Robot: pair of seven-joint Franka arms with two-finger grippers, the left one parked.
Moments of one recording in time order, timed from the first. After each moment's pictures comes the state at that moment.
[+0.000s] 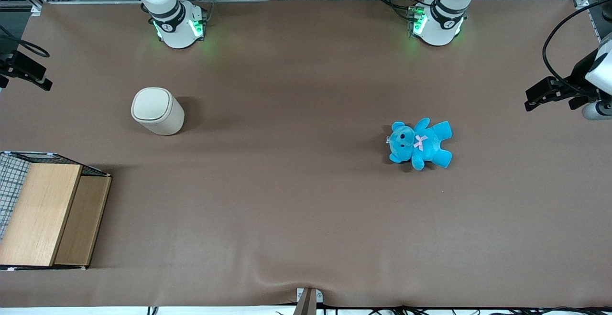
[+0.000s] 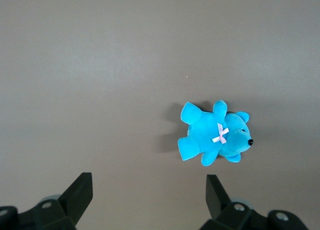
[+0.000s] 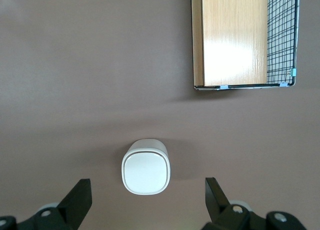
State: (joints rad) arm -0.02 -0.06 -0.06 -1.55 0.00 1.50 0.00
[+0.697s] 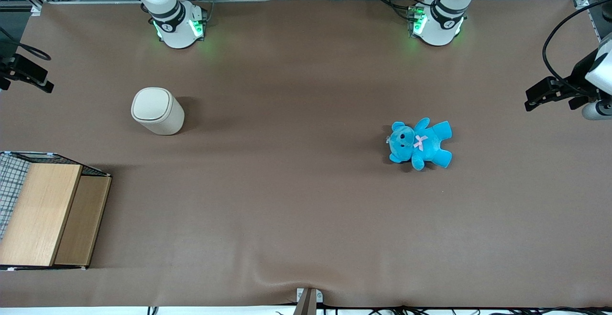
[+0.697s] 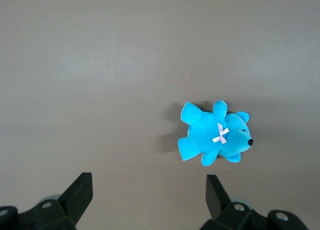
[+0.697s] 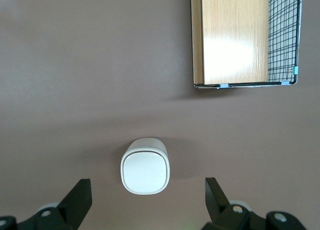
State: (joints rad) arm -0.02 -0.04 -0.06 -1.55 0.00 1.50 0.00
